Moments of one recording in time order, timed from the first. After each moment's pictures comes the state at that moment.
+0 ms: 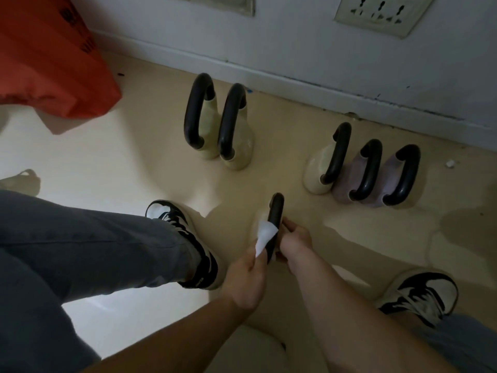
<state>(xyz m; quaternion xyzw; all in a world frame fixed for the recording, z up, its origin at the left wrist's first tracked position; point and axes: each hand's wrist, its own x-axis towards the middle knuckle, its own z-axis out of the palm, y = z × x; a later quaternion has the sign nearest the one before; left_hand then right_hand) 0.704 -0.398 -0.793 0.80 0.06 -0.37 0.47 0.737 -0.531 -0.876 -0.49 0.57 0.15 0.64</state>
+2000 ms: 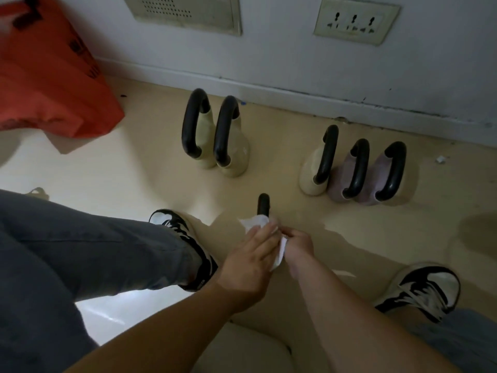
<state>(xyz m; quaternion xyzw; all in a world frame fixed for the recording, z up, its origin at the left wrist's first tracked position) 0.725 -0.390 -0.816 0.86 -0.49 -0.09 0.13 0.717 -0.534 -0.855 -0.50 0.54 0.14 0.67</state>
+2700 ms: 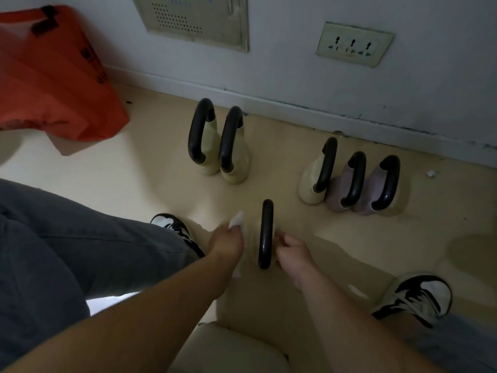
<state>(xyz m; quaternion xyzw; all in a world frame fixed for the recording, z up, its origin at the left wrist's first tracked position) 0.772 -0.390 -0.800 0.76 0.23 -0.33 0.51 0.704 -0.531 -0.864 -0.63 0.44 0.17 0.62</state>
